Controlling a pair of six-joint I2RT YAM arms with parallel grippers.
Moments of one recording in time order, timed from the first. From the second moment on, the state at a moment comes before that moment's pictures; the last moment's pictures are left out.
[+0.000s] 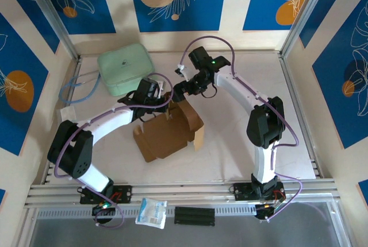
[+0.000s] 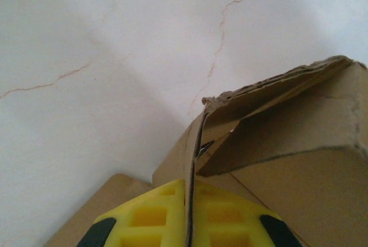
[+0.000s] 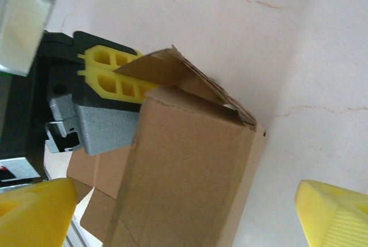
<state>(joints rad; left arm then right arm) -0.55 1.56 1.03 -0.25 0.12 -0.40 0.54 1.95 1.82 -1.03 -0.49 -0.01</state>
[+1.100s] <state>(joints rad) -0.58 1.56 1.03 -0.25 0.11 -0.45 0.57 1.95 1.75 -1.06 -0.38 0.01</state>
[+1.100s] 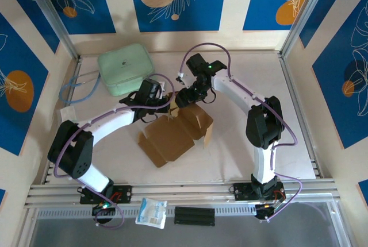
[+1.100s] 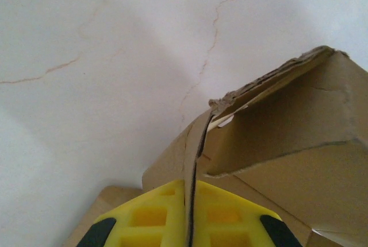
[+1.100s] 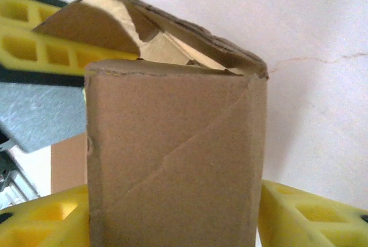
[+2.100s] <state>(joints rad) -0.60 1.12 0.85 -0.15 0.15 -0.25 0.59 1.89 1.70 -1.04 -0.31 -0.12</state>
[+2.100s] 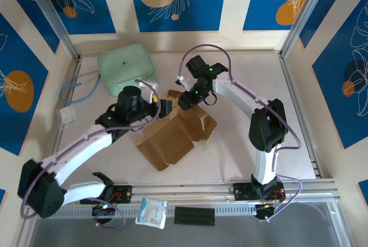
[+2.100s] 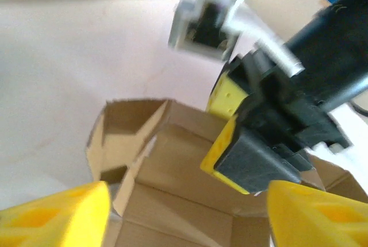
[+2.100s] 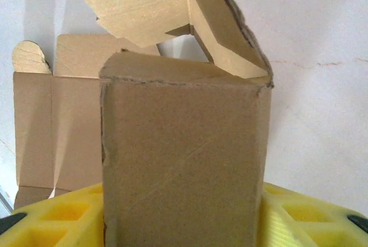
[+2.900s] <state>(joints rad) -0.29 1.67 1.41 -0.83 0.48 0.82 0.59 1.83 1.63 -1.03 -0.33 -0.21</state>
